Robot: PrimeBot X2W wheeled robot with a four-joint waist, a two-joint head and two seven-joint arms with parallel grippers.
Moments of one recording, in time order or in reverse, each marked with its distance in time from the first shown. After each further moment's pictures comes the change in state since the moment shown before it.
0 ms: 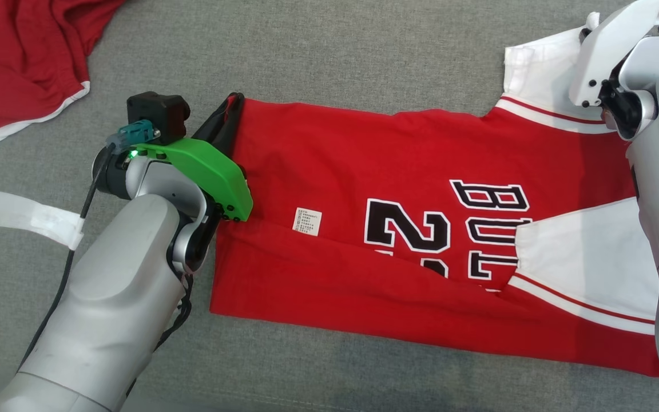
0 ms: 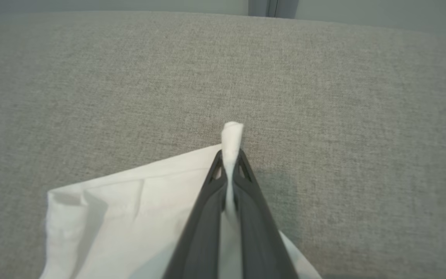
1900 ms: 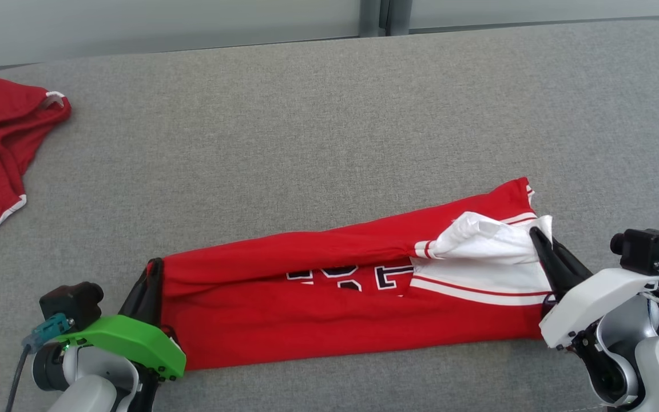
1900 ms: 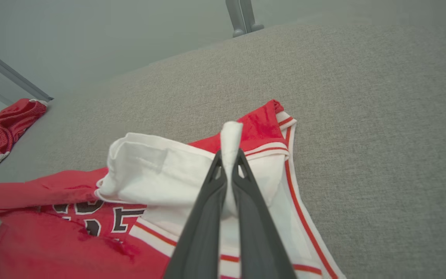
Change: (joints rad) left arm 0.587 0.231 0.131 -0.369 -0.170 0.165 -0.117; right arm 1.025 0.051 0.072 -1.005 0.397 -0.001 -0.115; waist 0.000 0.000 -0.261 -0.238
